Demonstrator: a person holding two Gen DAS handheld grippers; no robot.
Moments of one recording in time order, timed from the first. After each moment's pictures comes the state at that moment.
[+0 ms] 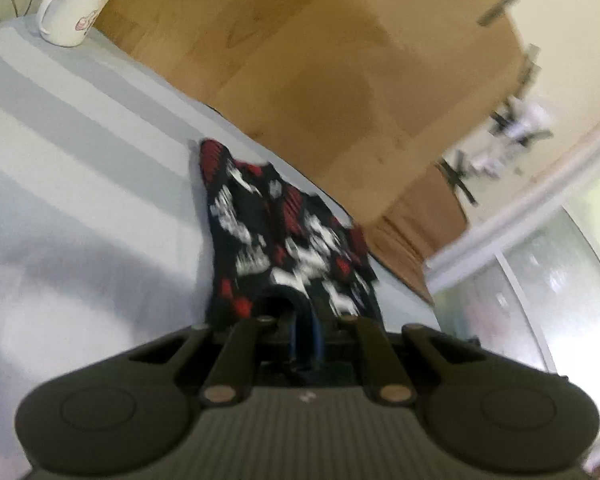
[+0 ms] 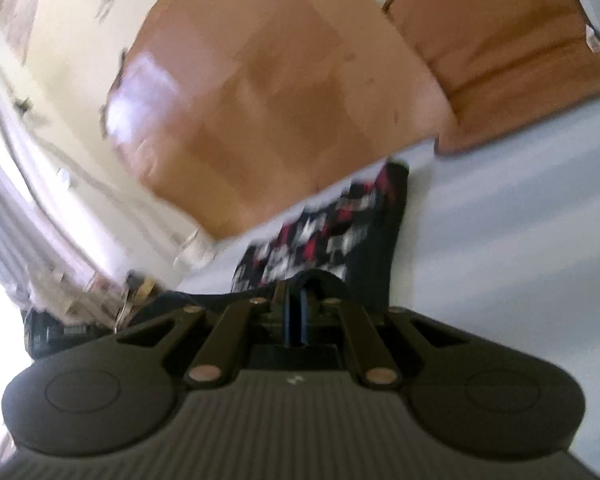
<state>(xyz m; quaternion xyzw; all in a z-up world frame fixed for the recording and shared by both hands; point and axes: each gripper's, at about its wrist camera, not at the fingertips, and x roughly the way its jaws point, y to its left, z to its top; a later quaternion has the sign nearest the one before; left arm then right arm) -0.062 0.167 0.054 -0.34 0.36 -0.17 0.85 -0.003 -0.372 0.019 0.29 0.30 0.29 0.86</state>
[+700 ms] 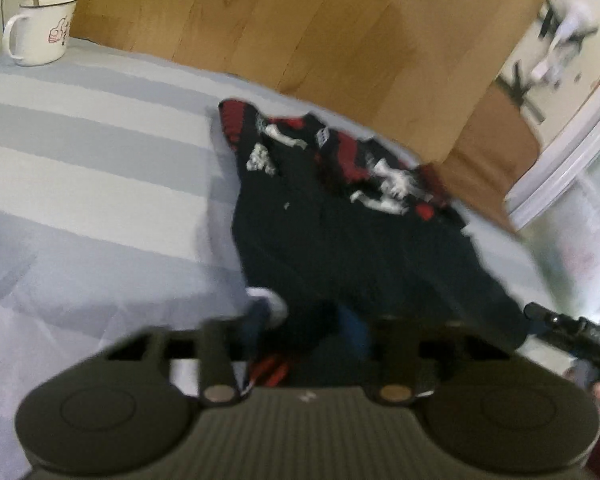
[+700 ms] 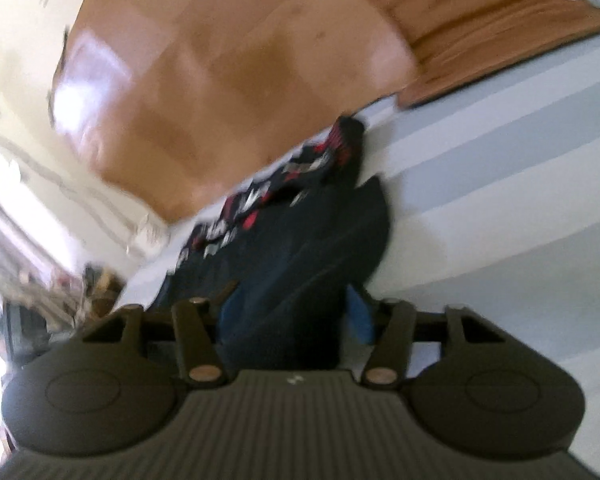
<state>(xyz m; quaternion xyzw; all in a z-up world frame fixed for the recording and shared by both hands) -0.035 0.112 0.009 -0.17 0.42 -0.12 0.88 0.011 -0.338 -0.037 0.27 0.36 0.27 0.85</state>
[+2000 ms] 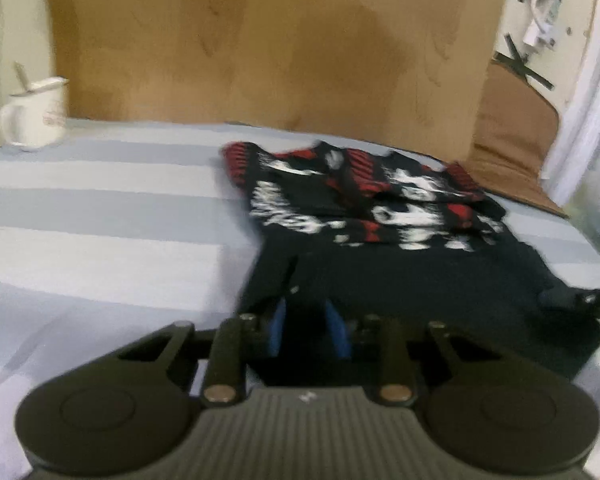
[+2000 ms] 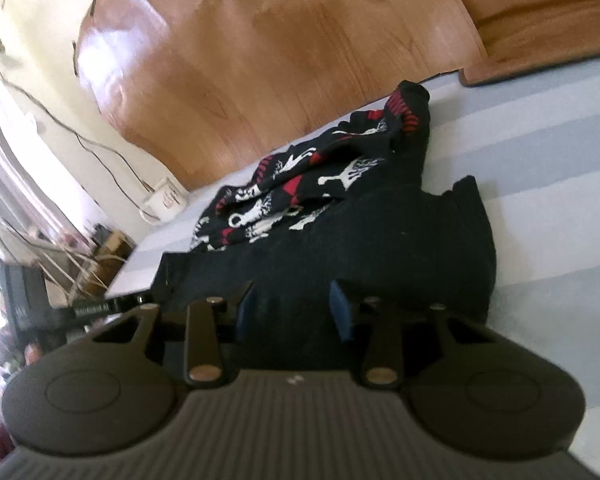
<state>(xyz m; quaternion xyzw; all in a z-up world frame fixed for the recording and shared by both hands) -0.036 0.101 -0.004 -0.06 0.35 -0.07 0.93 0.032 -0.293 -0.050 0.25 0.35 0.32 0.85</state>
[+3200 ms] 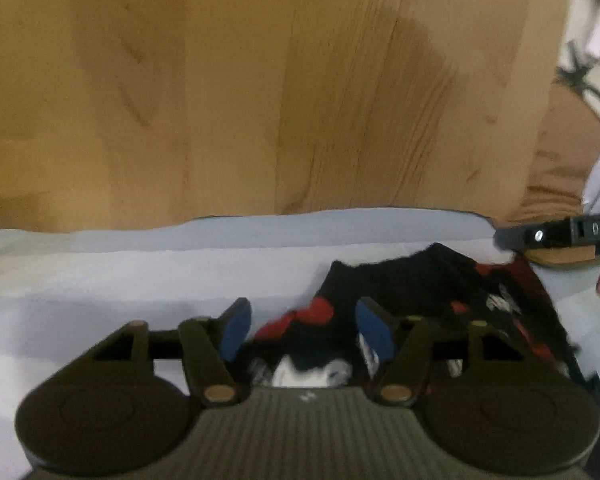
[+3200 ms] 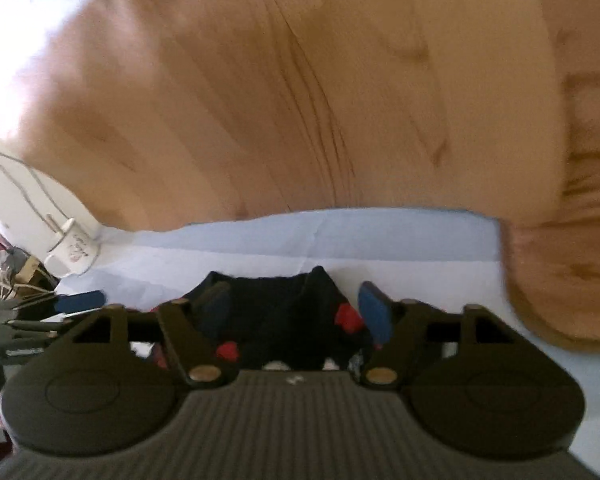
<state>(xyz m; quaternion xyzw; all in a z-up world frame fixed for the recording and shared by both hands) 0.202 0.075 0.037 -0.02 0.40 -0.09 0.91 0.286 -0.219 0.005 0.14 0.43 0.27 0.85</state>
